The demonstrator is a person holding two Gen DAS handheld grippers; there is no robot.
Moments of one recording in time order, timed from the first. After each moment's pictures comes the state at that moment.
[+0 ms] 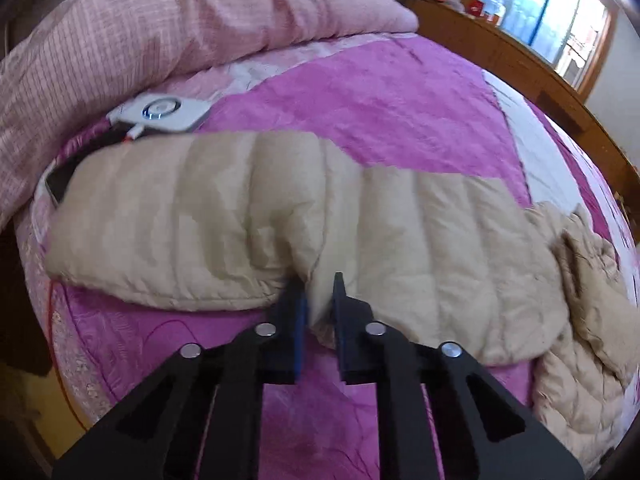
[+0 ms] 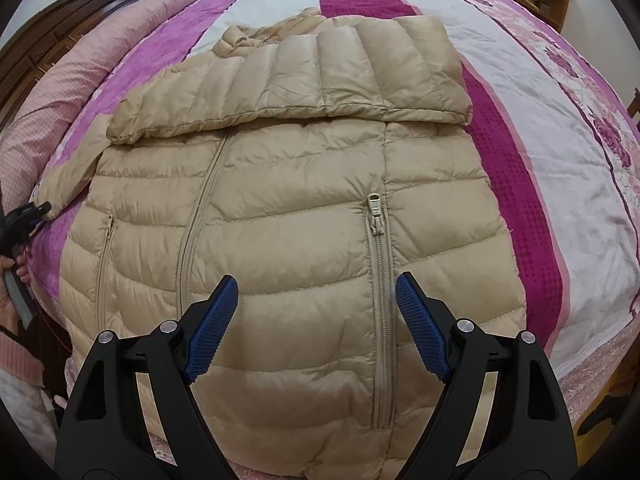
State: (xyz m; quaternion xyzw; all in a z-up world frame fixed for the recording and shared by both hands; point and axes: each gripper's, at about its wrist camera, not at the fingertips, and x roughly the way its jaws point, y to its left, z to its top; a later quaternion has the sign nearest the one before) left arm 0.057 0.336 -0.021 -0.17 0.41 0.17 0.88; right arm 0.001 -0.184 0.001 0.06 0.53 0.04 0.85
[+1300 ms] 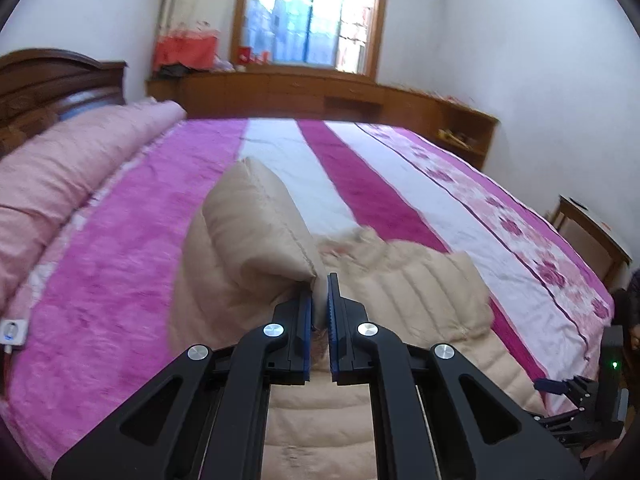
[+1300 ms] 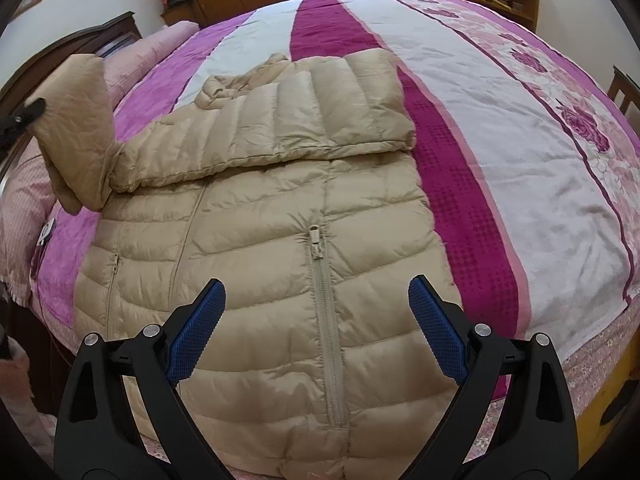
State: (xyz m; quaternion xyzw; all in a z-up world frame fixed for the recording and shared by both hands) left arm 0.058 0.062 0.122 -0.02 0.29 -0.14 0.95; right arm -0.017 -0.228 0.027 0.10 0.48 0.02 0.87
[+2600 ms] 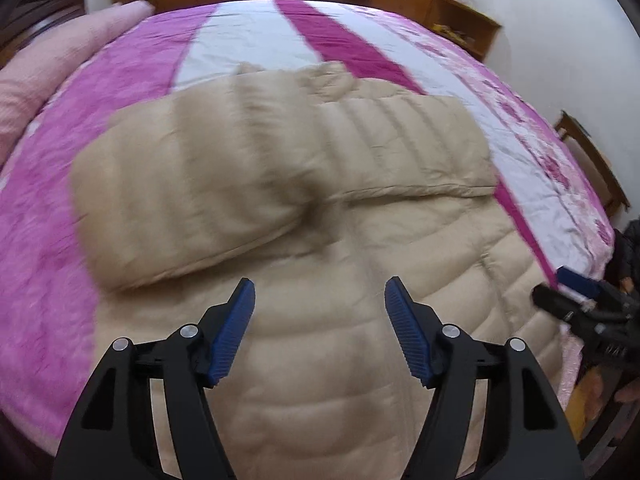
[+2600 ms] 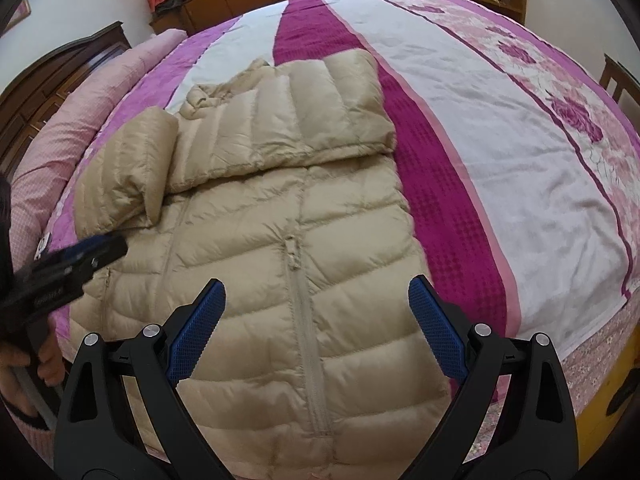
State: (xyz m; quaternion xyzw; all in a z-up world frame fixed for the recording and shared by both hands) left arm 0.040 0.019 0.007 0.01 0.48 -0.14 0.87; right arm -0.012 -0.241 0.028 0.11 0.47 0.01 0.87
